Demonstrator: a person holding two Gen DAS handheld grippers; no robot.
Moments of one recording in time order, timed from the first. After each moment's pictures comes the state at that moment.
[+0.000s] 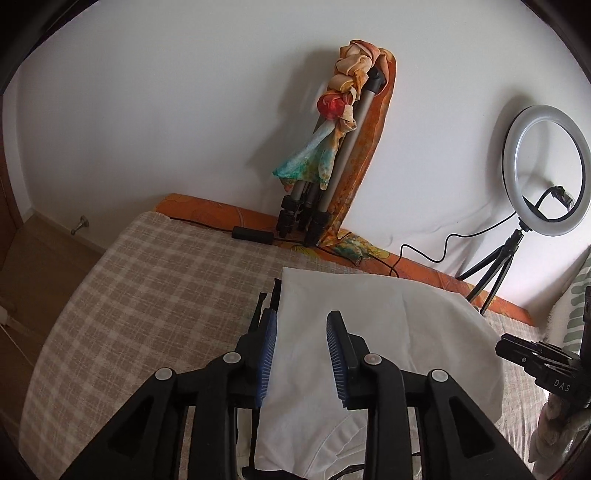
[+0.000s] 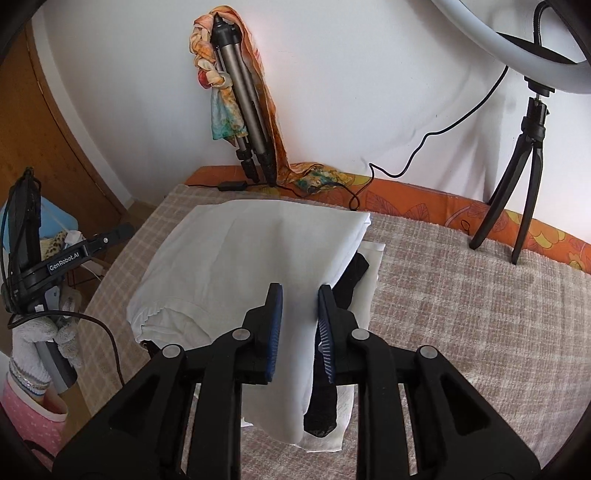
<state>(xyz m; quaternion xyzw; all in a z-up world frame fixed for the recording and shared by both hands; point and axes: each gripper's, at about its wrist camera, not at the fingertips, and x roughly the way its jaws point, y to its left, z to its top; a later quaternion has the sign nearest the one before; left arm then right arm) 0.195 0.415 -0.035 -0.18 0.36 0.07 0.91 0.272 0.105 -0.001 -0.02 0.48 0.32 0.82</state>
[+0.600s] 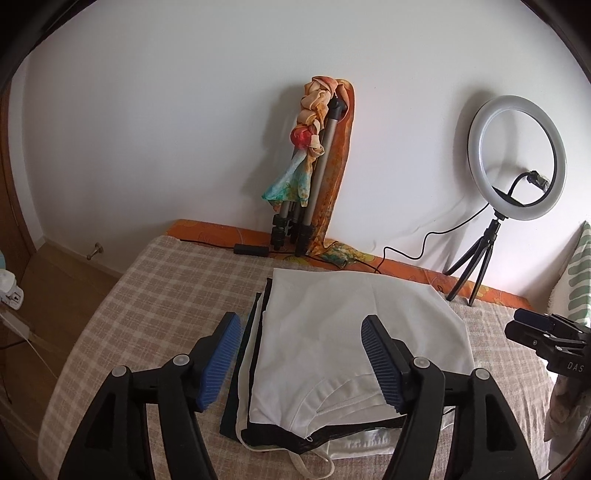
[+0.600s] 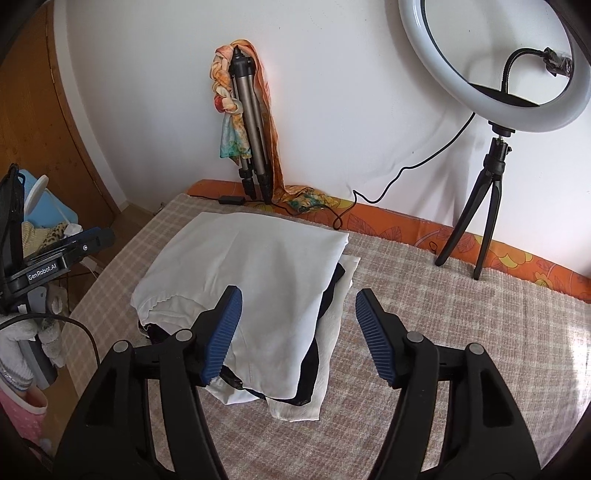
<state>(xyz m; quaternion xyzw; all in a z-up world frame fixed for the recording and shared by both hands) 0.145 0.376 0.007 -0.13 0.33 0.08 0.93 0.238 0.077 0.042 -0.04 0.43 0.32 0.84</state>
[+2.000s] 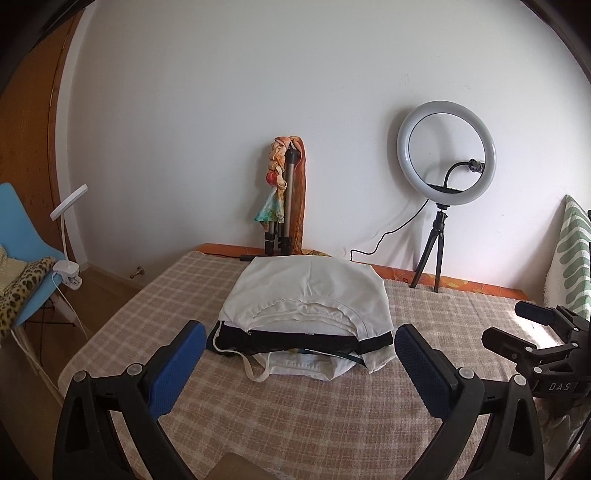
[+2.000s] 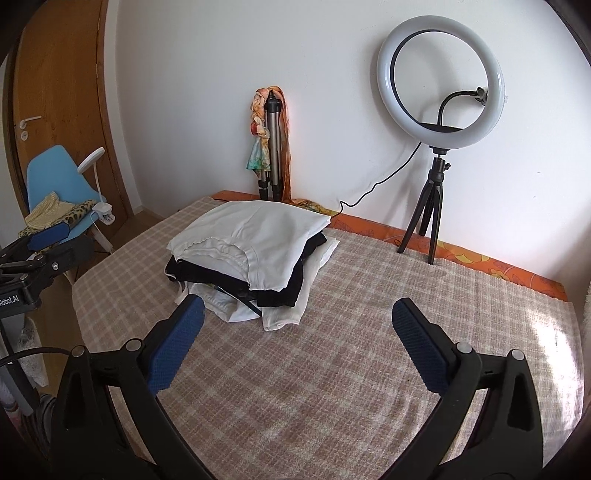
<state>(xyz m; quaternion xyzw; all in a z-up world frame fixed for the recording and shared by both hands) -0.009 0.208 0.038 -0.08 0.24 0.16 0.95 0.106 -0.033 0.067 -0.07 0.33 0.34 0.88</state>
